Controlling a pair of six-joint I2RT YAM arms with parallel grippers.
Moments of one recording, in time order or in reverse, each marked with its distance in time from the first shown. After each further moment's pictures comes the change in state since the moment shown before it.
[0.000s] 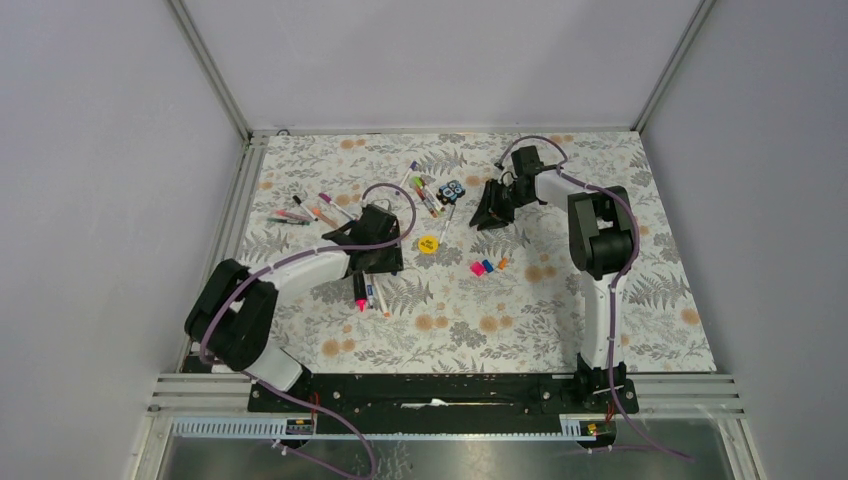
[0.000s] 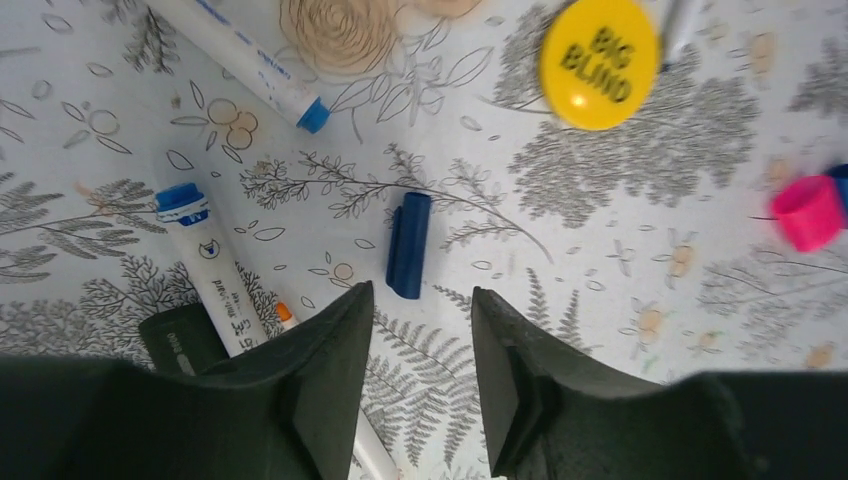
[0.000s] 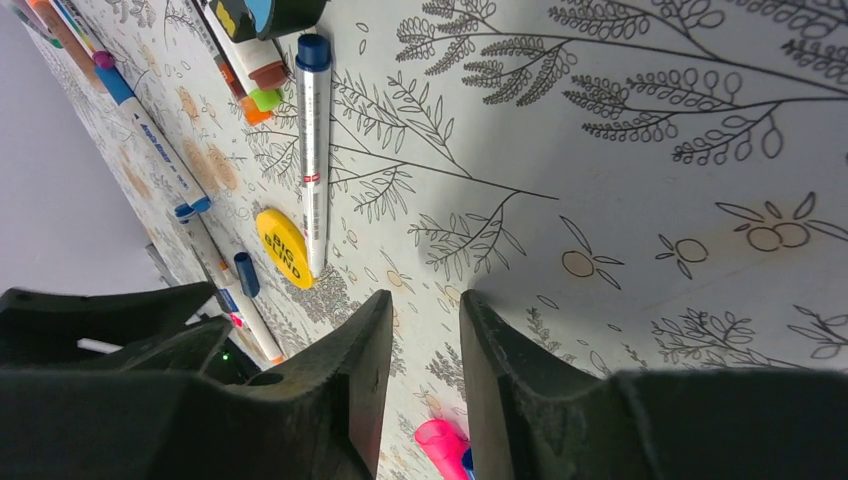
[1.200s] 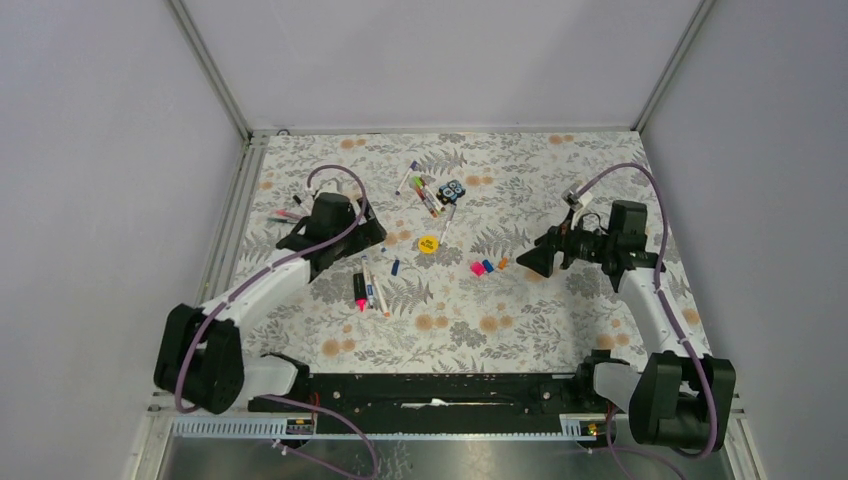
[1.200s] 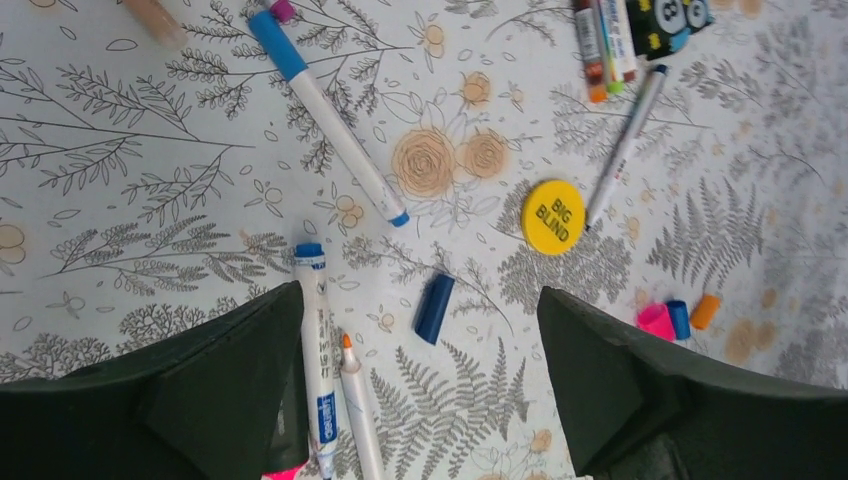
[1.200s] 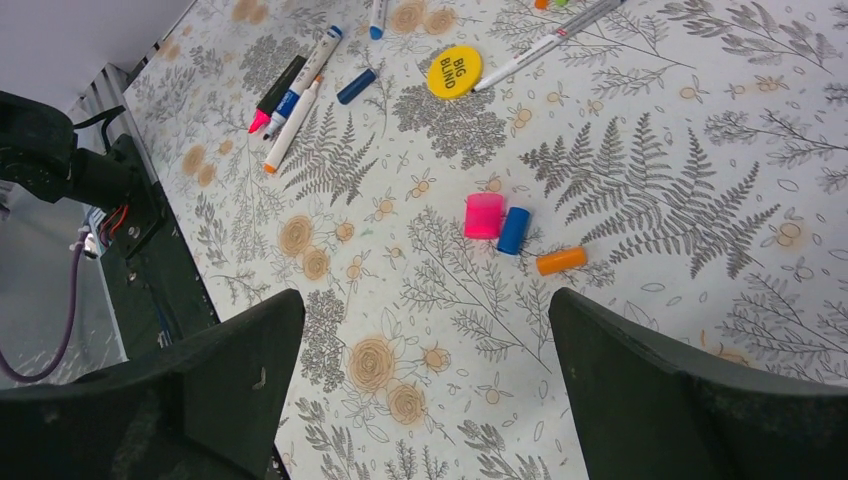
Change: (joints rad) left arm 0.202 -0.328 -0.103 0.077 0.031 -0.089; right arm -0.305 -1.112 -0.877 0.222 -0.405 -0.618
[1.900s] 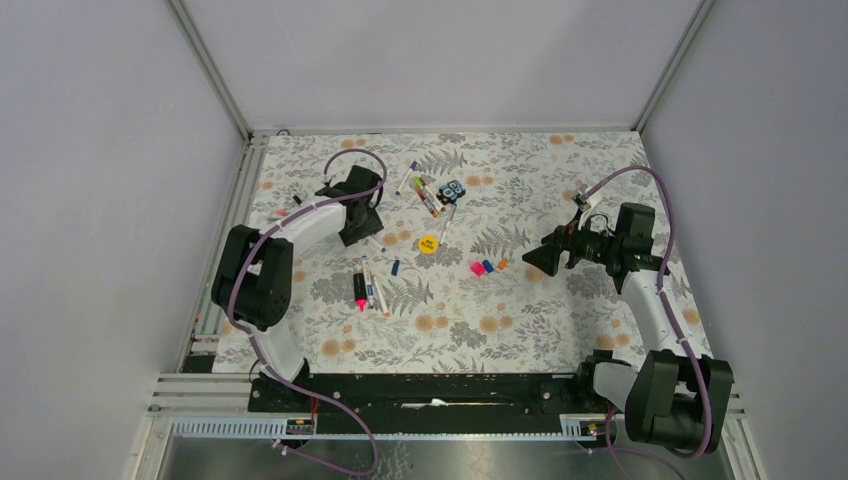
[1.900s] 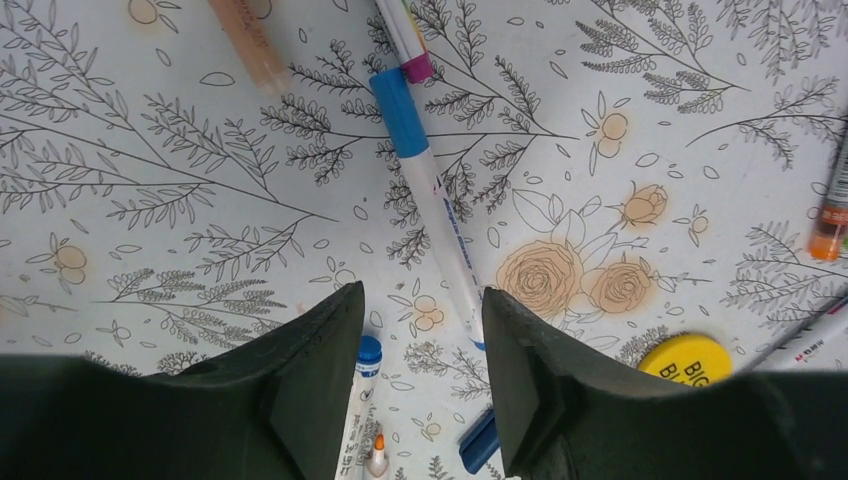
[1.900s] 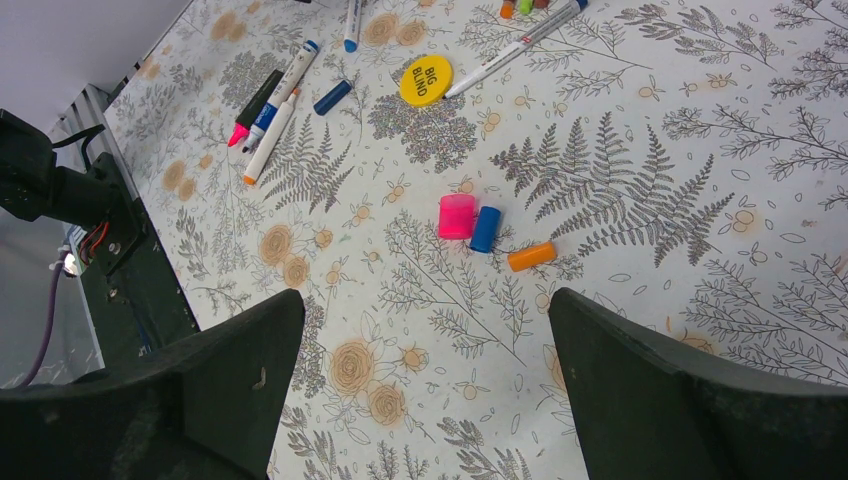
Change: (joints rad) left arm 0.006 0.521 0.431 -0.330 -0.214 -0.119; right arm -0.077 -0.002 -0.030 0.044 -0.016 0.000
